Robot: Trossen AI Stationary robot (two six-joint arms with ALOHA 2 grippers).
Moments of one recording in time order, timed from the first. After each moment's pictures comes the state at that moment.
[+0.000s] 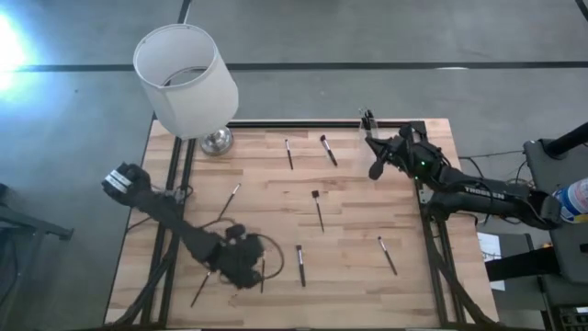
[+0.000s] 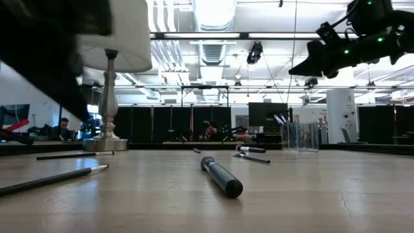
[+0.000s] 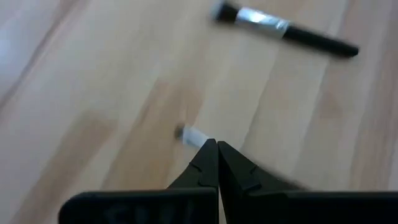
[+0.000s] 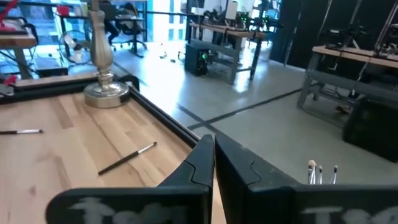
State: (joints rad) left arm -0.65 1.60 0.98 -0.53 -0.44 -1.06; right arm -0.50 0.72 0.25 0.38 0.18 -0.05
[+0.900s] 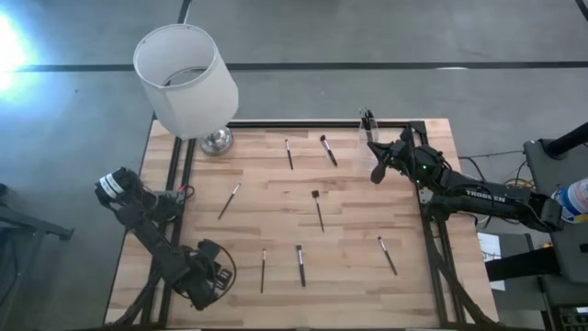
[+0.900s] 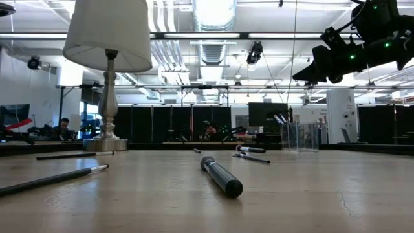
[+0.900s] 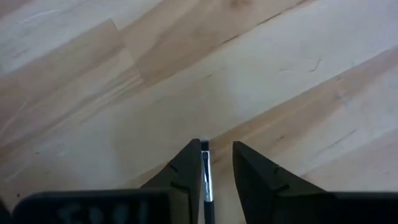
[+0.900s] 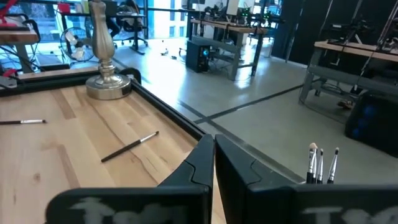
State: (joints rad) left arm -0.94 1.60 0.91 -0.87 -0.19 -2.05; right arm -0.50 0.67 0.19 0.38 0.18 -0.04
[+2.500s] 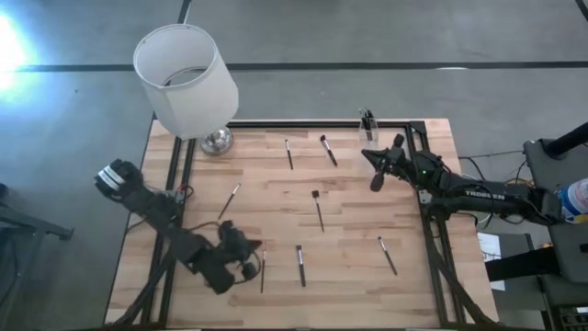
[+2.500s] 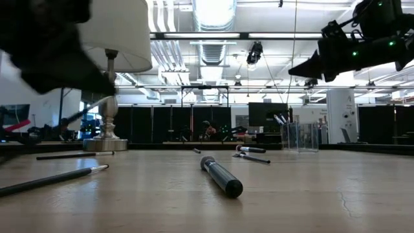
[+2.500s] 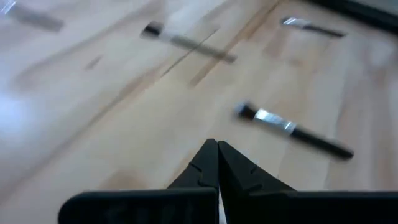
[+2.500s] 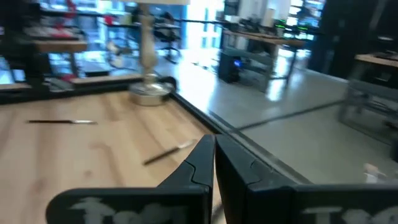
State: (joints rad) left arm -0.73 1.52 0.74 -0.12 -0.90 -1.05; right arm -0.40 0.70 0.17 0.46 0.12 -0.05
